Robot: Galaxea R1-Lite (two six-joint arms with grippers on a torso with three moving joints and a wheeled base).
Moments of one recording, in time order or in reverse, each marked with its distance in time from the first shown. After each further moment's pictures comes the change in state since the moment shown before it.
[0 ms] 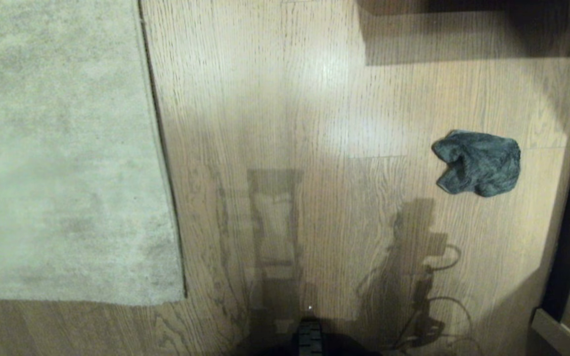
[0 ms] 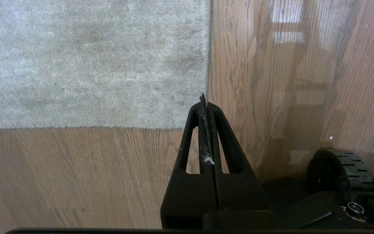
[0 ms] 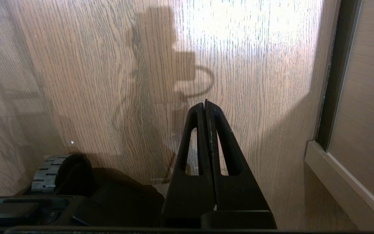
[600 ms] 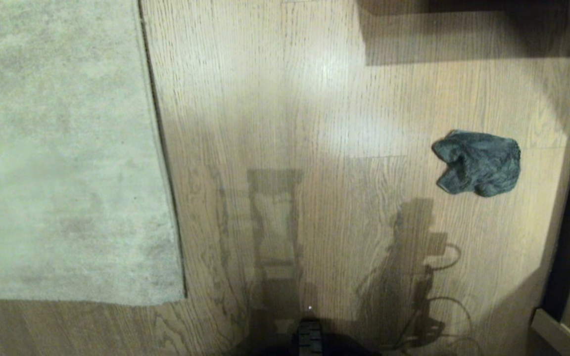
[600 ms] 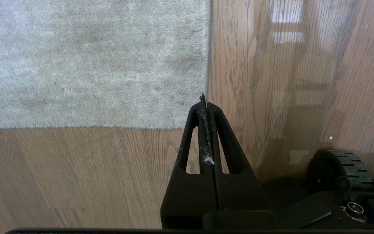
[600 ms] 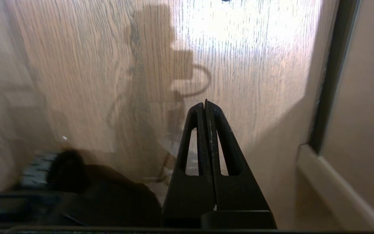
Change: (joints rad) left arm 0.000 0.000 0.000 0.000 0.000 -0.001; right arm 0.000 -0.001 0.000 0.001 0.003 -0.051
